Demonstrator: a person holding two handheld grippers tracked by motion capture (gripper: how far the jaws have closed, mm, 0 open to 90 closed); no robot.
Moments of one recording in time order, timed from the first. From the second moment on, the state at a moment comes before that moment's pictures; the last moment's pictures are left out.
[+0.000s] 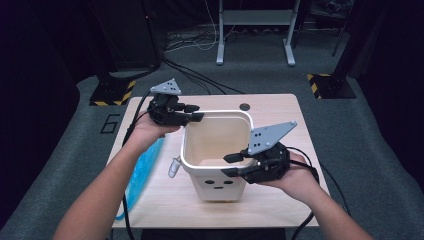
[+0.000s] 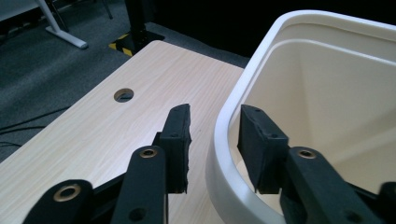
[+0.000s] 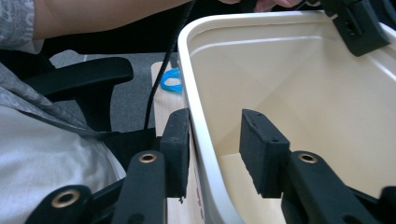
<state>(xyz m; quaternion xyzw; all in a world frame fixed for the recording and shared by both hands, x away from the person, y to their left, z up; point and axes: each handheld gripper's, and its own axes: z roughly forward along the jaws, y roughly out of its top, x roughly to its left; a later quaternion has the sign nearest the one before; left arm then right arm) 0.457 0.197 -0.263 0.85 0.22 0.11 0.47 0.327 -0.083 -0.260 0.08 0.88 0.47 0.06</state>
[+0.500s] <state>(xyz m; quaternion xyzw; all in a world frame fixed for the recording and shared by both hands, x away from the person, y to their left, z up) 0.457 0.194 -0.263 0.86 0.20 0.11 0.46 0.331 -0.081 -0.260 0.06 0.88 0.47 0.03</state>
